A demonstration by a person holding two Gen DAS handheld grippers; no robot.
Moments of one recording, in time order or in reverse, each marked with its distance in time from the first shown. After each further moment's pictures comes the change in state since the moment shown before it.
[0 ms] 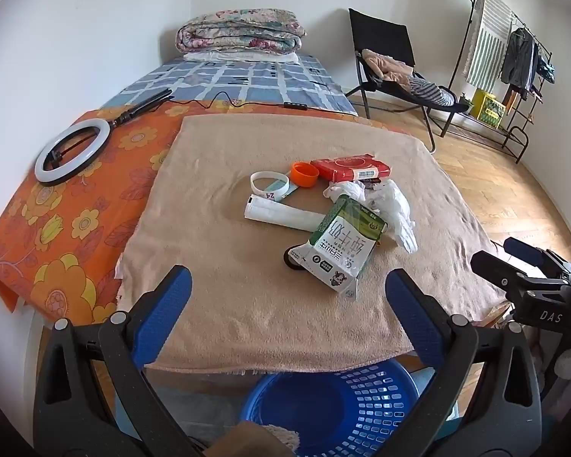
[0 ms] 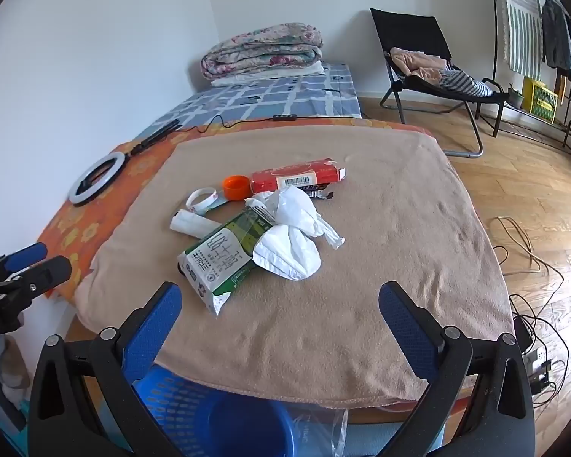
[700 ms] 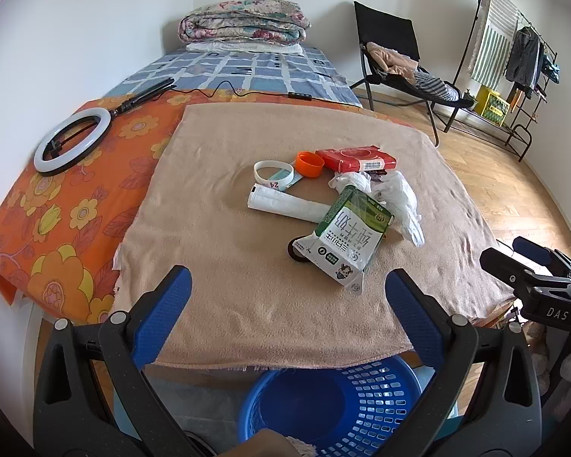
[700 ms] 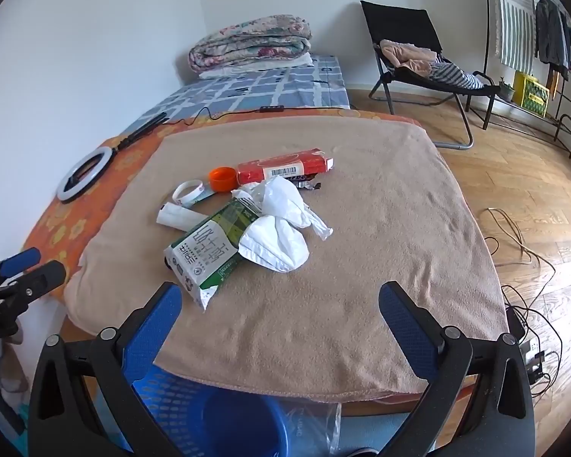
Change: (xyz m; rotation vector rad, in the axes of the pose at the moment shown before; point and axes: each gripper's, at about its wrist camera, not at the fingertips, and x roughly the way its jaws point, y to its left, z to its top) left arm 0.015 0.006 -0.009 -0.008 0.037 0.004; right arm 0.004 -0.005 -0.005 0.017 0.029 -0.042
